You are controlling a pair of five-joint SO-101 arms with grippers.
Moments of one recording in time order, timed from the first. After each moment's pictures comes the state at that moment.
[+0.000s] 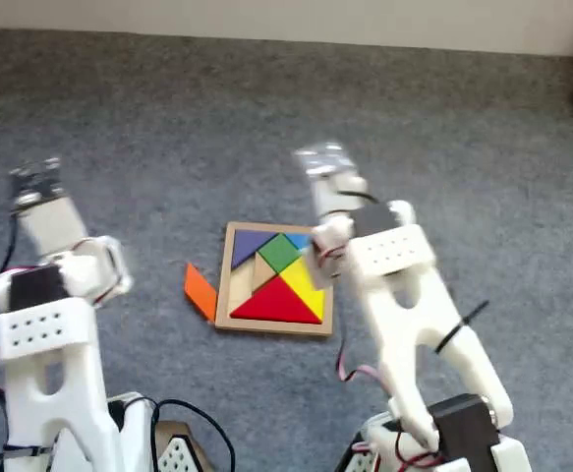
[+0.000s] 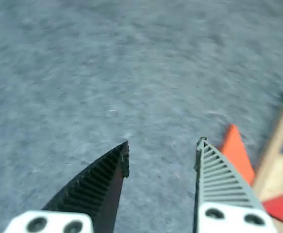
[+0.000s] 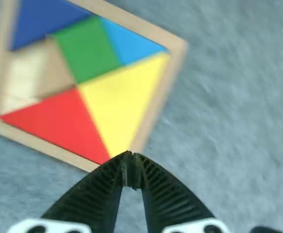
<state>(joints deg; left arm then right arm) -25.1 -45.1 49.4 68.4 11.8 -27.1 -15.5 26.9 69.8 8.3</state>
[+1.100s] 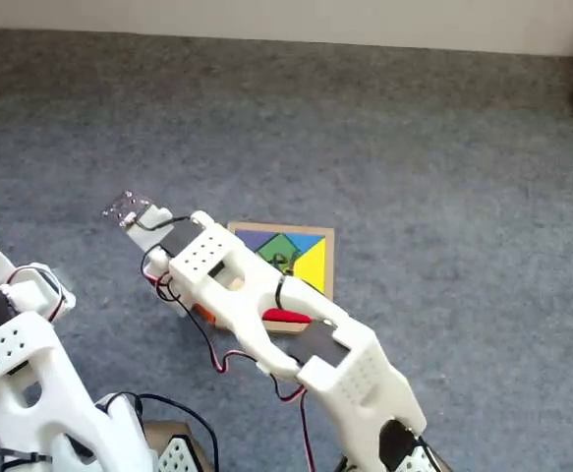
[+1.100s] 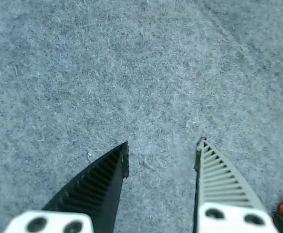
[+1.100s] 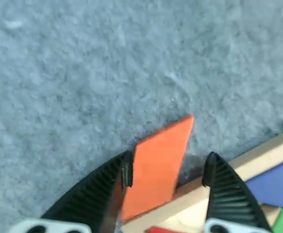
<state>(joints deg) -43.6 -44.8 56.0 61.5 11.8 -55.0 32.8 -13.1 66.2 8.4</state>
